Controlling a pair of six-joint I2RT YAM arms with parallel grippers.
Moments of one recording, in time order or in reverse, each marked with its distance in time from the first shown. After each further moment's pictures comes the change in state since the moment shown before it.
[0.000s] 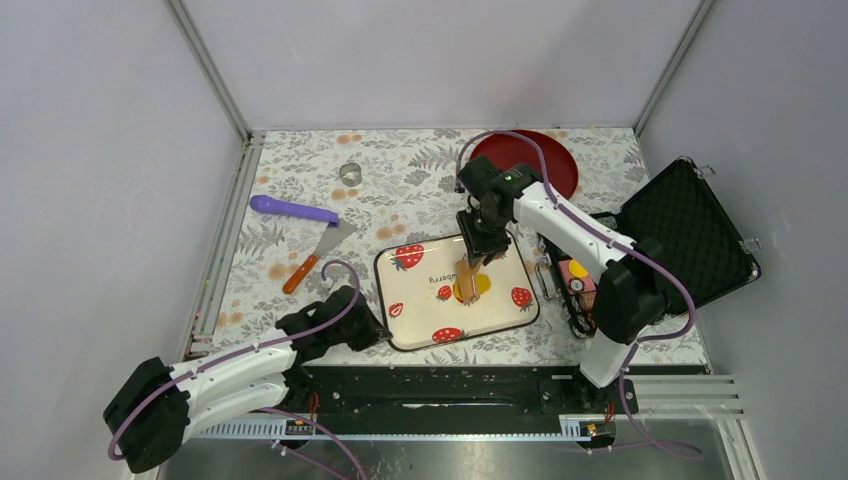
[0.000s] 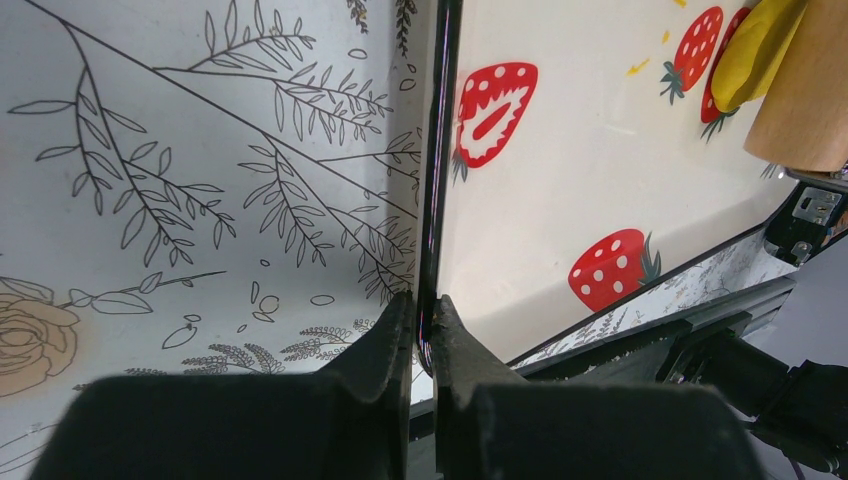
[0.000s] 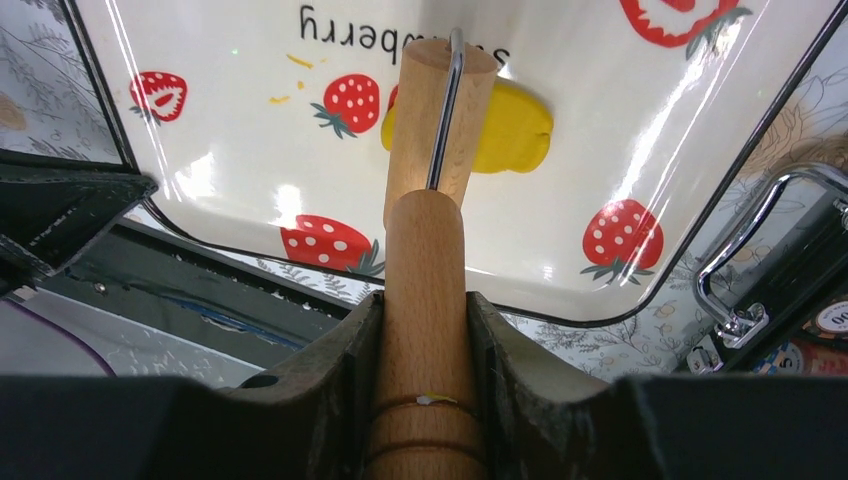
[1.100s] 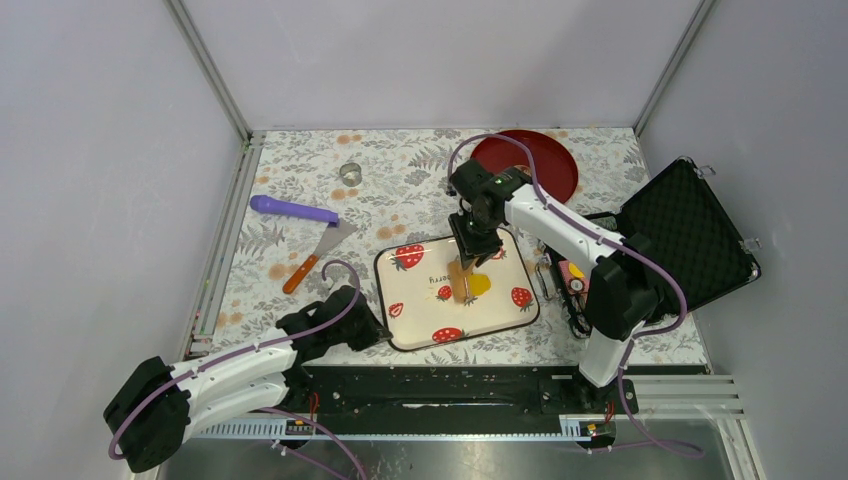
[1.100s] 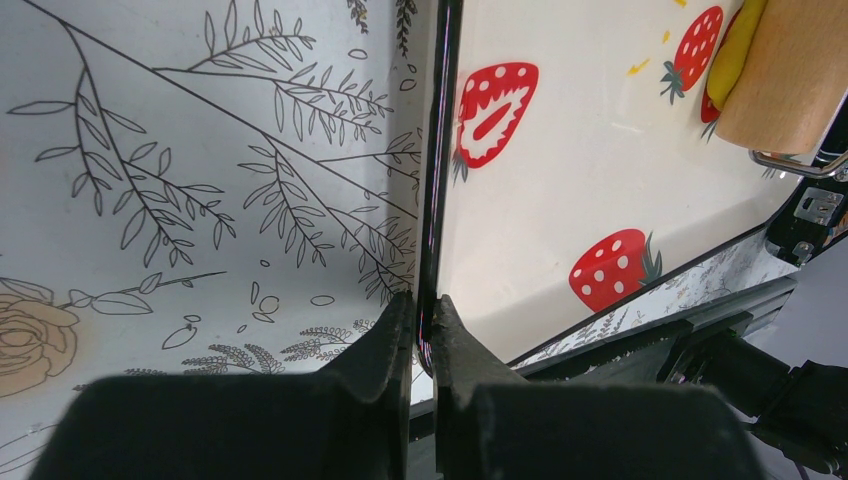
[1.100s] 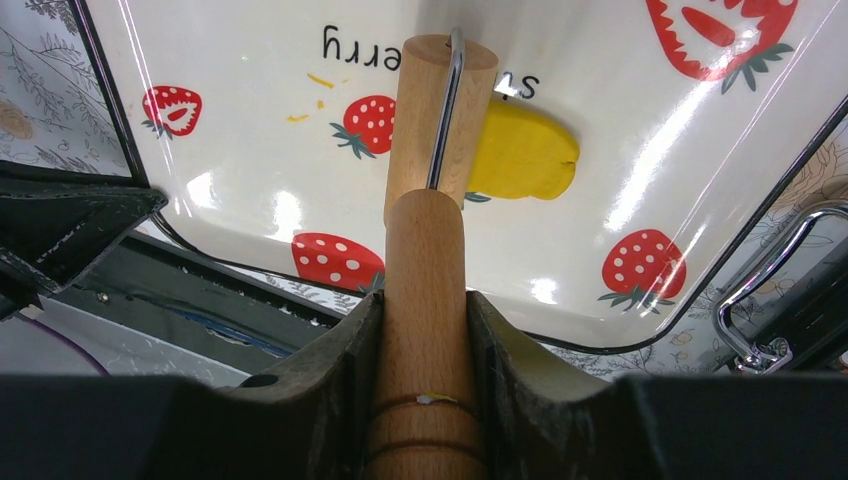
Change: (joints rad) left arm 0.000 0.013 0.001 0.001 0.000 0.001; right arm 0.026 0.051 0.009 0.050 -0.006 0.007
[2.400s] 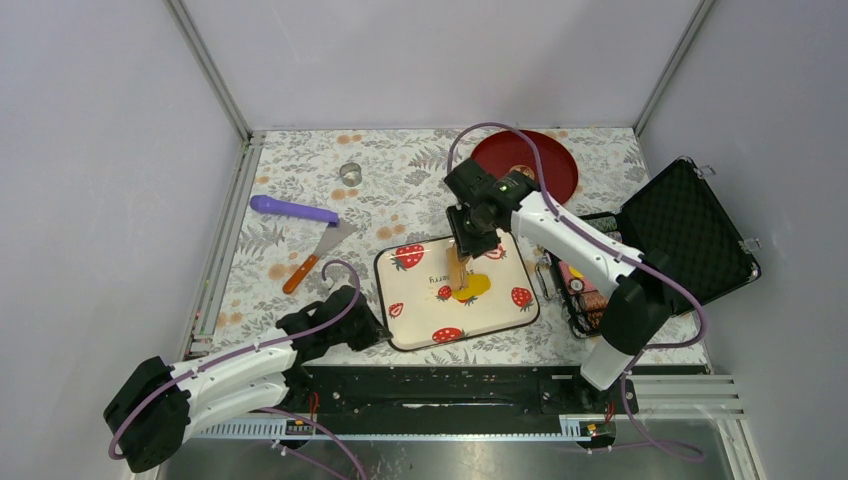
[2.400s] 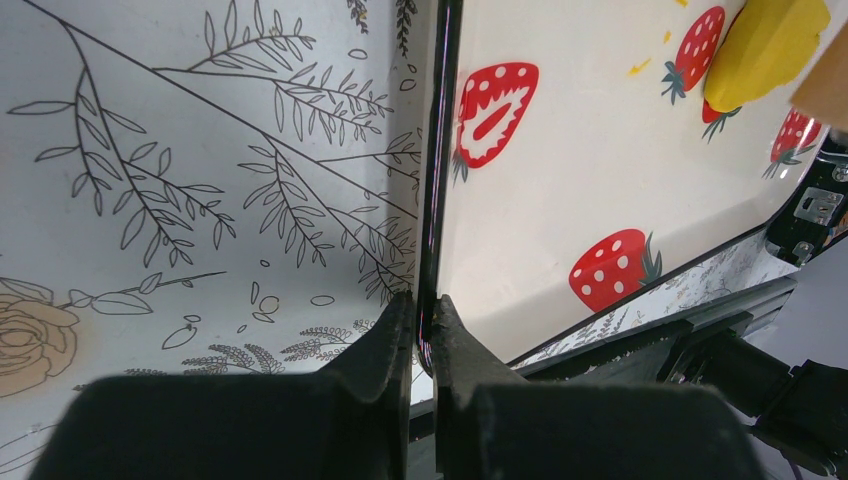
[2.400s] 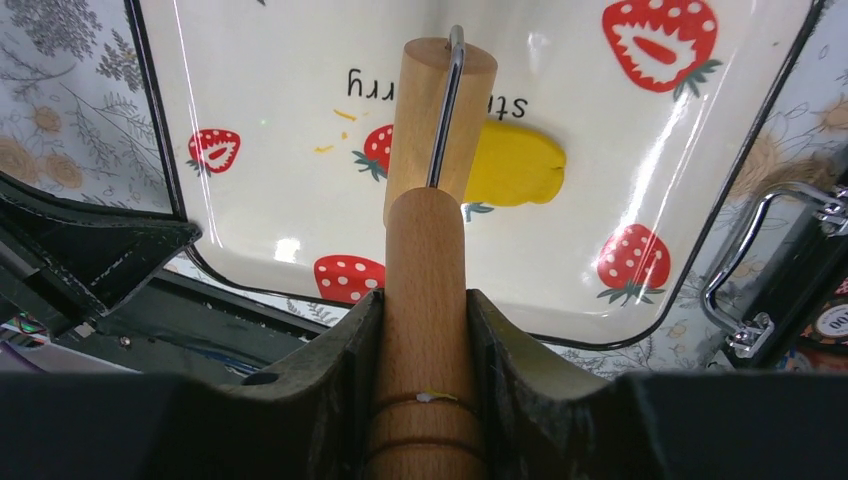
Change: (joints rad) left arm 0.000 -0.002 0.000 0.000 0.000 0.000; right arm 0.079 -0.098 -0.001 0.030 0.147 0.114
